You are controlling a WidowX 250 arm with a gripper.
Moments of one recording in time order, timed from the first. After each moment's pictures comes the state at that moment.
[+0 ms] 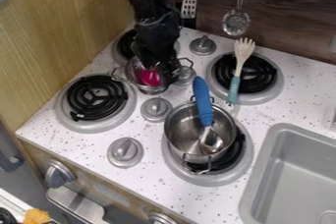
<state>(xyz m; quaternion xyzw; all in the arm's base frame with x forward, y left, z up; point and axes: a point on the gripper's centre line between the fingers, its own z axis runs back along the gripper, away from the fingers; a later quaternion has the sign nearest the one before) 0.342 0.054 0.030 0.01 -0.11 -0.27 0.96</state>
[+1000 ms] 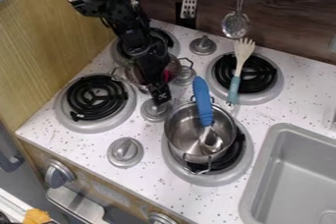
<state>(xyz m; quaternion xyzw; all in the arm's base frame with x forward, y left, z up) 0.346 0.065 -0.018 0.01 -0.15 -0.34 0.93</state>
